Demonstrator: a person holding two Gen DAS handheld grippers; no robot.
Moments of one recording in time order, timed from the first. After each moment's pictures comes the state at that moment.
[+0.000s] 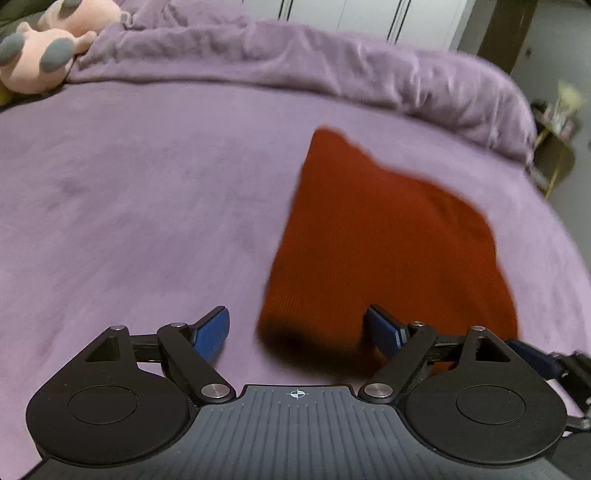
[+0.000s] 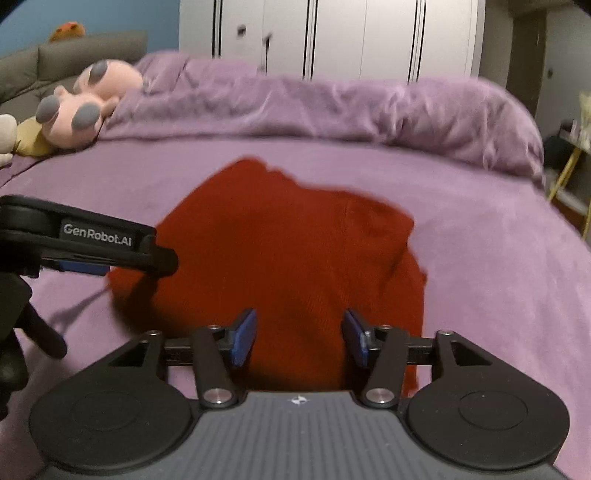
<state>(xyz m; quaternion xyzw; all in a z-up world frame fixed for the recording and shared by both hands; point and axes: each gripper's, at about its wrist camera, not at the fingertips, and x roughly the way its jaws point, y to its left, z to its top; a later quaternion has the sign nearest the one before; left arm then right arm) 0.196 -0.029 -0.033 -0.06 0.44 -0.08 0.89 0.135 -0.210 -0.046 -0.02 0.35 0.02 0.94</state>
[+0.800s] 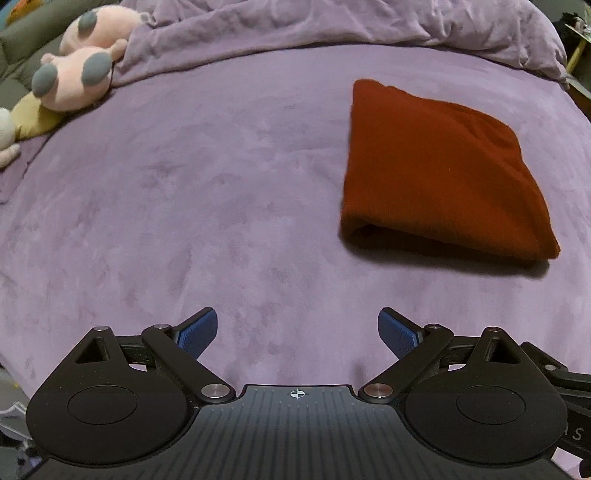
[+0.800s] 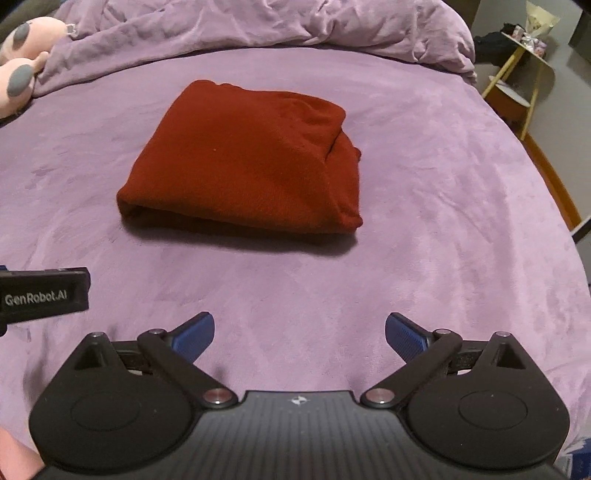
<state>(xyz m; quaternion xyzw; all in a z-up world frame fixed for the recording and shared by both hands) 0.146 -0.023 0.022 0.08 0.52 0.00 0.85 0.087 -0.183 0.005 0.02 0.51 -0.11 0.85</state>
